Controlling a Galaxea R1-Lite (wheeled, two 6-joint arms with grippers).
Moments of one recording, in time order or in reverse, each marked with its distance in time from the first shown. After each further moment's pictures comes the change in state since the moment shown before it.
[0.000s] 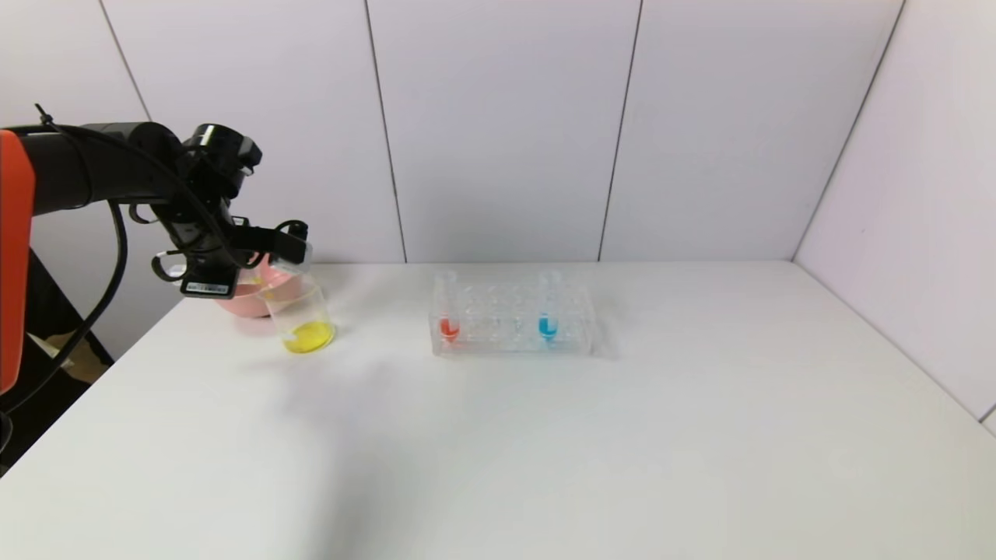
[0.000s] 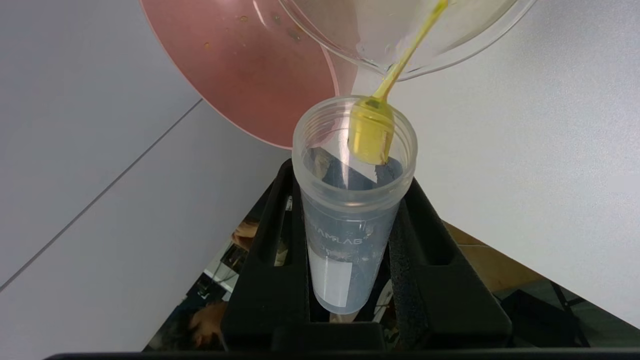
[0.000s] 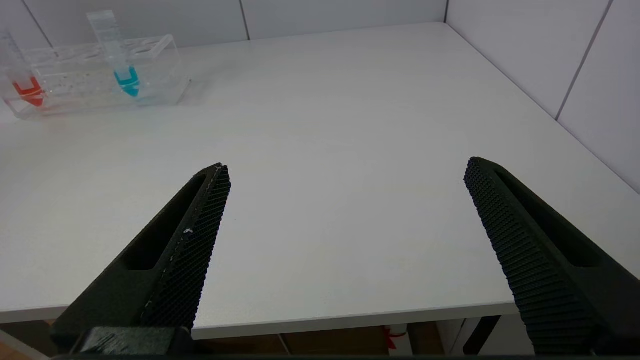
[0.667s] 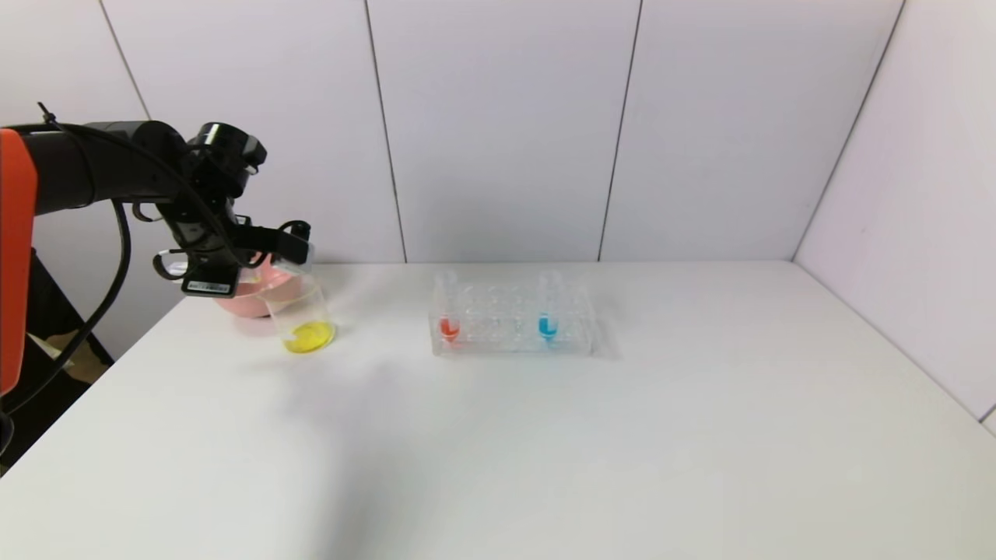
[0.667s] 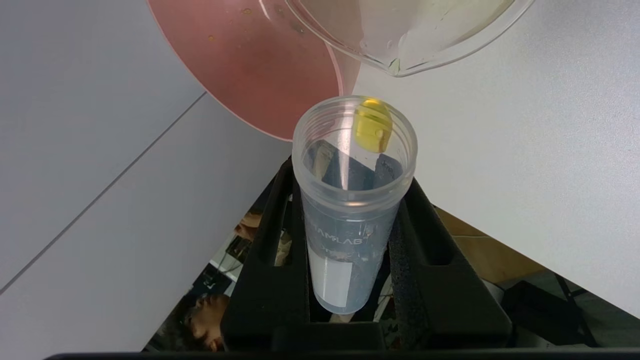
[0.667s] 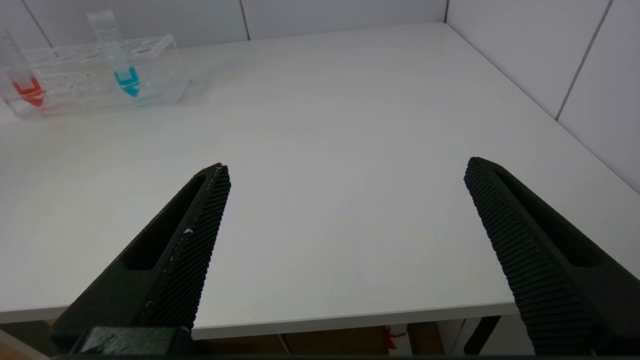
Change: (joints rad) left arm -0.012 -0.003 0.000 0.000 0.035 0.000; right arm 0.000 0.000 0.000 0.000 0.000 0.000
